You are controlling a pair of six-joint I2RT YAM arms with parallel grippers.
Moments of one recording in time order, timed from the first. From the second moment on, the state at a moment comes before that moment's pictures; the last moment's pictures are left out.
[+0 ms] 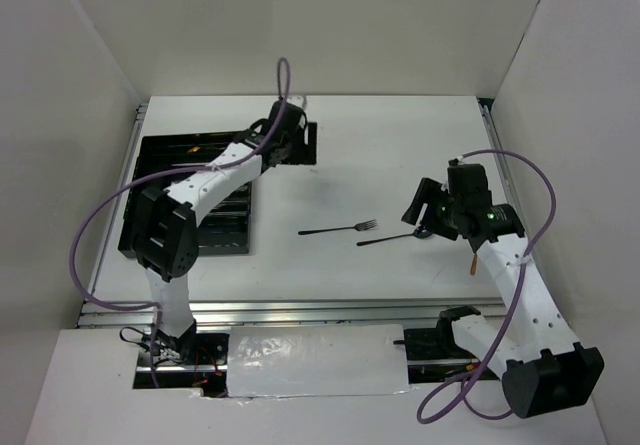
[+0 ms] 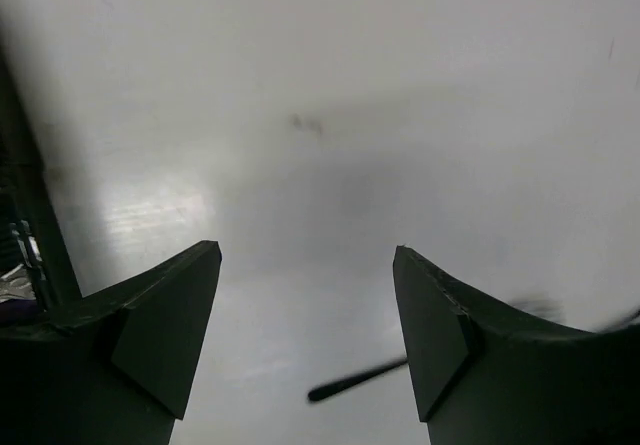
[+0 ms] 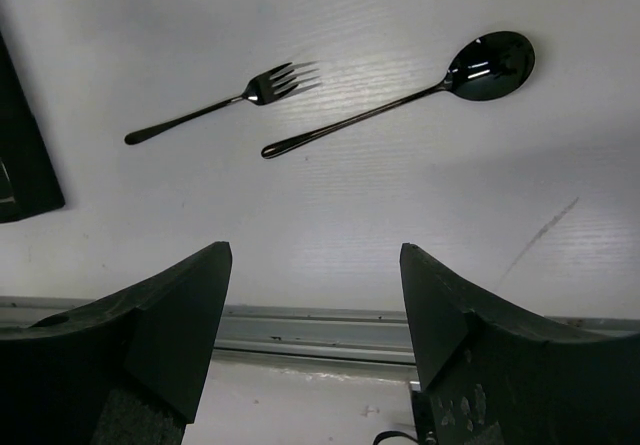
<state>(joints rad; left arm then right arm) -0.50 1.89 1.65 -0.45 -0.19 -0.43 0.15 0.97 0.95 -0.85 -0.09 0.52</state>
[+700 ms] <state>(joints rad) -0.82 2.12 1.71 -0.69 -0.09 0.16 0.15 0.90 0.91 -0.86 -0.12 0.55</state>
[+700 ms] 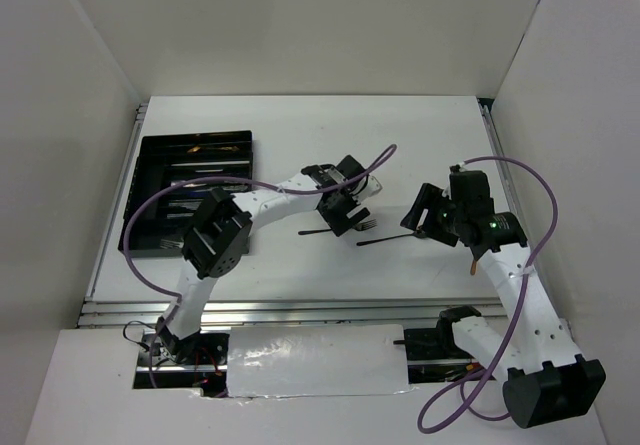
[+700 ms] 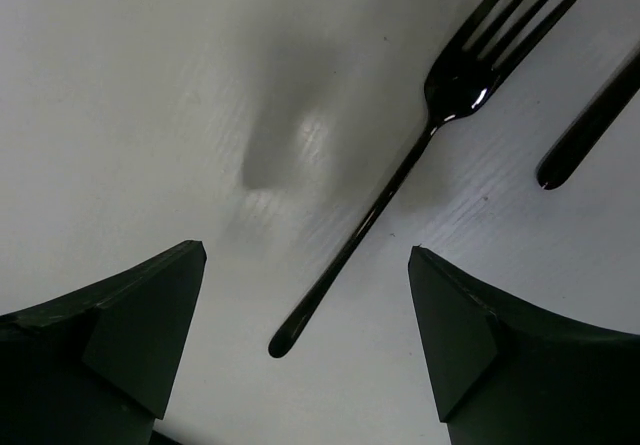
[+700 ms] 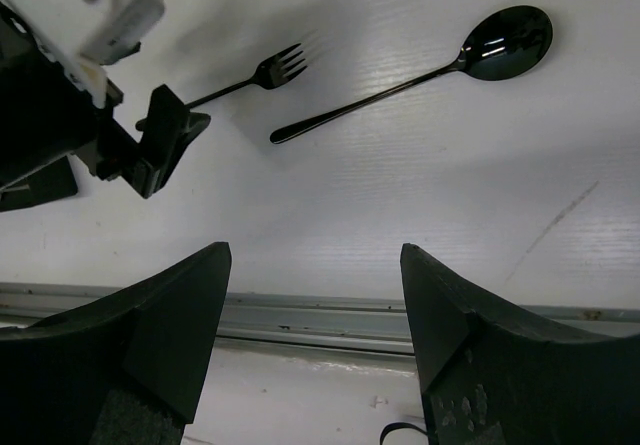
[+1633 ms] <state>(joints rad) -0.82 2.20 1.72 -0.68 -0.06 0.20 0.15 0.97 0.93 -0.86 -0.09 0.56</state>
